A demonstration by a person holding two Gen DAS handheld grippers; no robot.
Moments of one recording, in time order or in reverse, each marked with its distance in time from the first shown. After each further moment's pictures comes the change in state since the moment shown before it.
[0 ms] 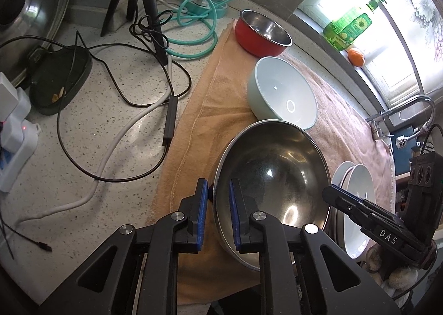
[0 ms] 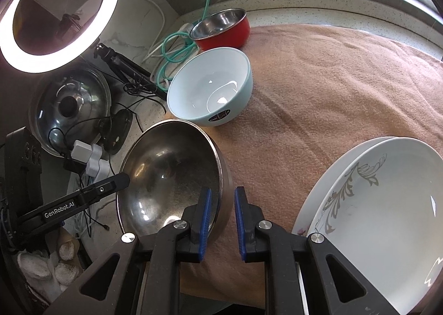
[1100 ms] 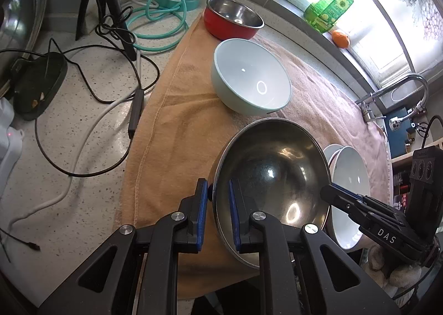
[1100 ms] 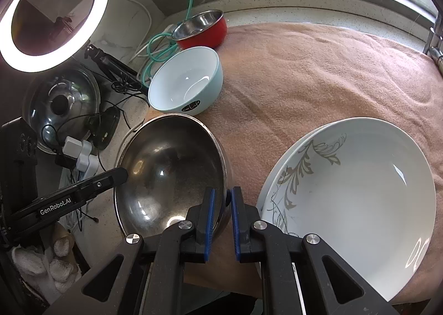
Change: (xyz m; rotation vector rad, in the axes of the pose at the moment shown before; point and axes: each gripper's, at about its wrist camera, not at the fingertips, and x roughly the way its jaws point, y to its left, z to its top) left arm 0.012 -0.034 -0.008 0.073 0.032 -0.025; right arm -0.023 -0.023 -0.014 0.018 0.001 -0.060
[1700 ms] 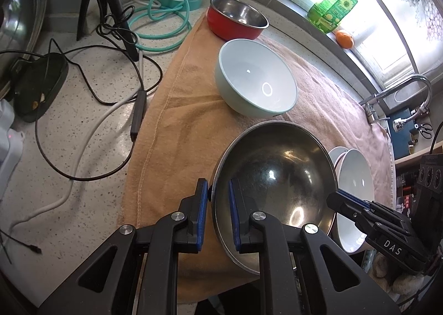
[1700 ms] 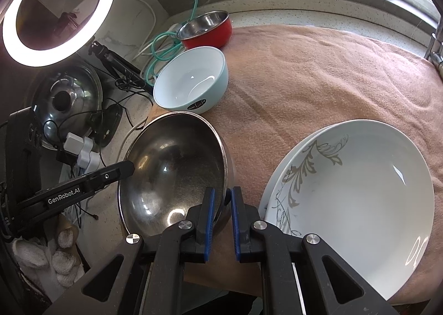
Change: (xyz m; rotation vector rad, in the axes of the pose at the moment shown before) left arm 0.004 0.001 0.001 -0.007 -0.004 0.015; right arm -0.002 0.005 -0.002 -0.022 -0.004 -0.004
